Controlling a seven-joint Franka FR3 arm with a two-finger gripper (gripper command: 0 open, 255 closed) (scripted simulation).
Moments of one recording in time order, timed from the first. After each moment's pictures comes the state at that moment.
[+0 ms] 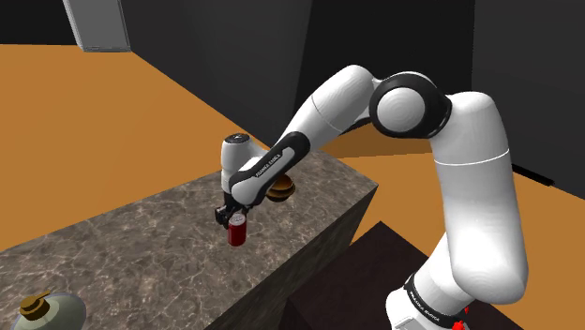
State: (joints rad) arm 0.21 0.64 0.18 -1.95 -0.18 2.56 0.44
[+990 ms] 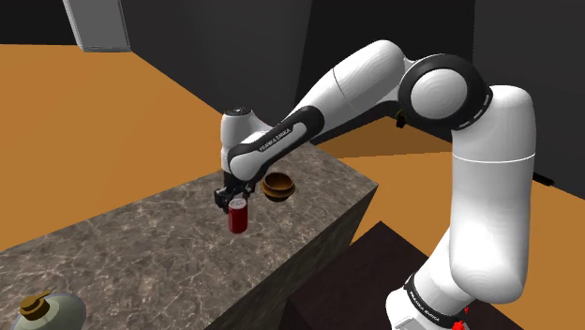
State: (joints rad) arm 0.18 0.48 0.22 -1.97 -0.14 2.42 0.42
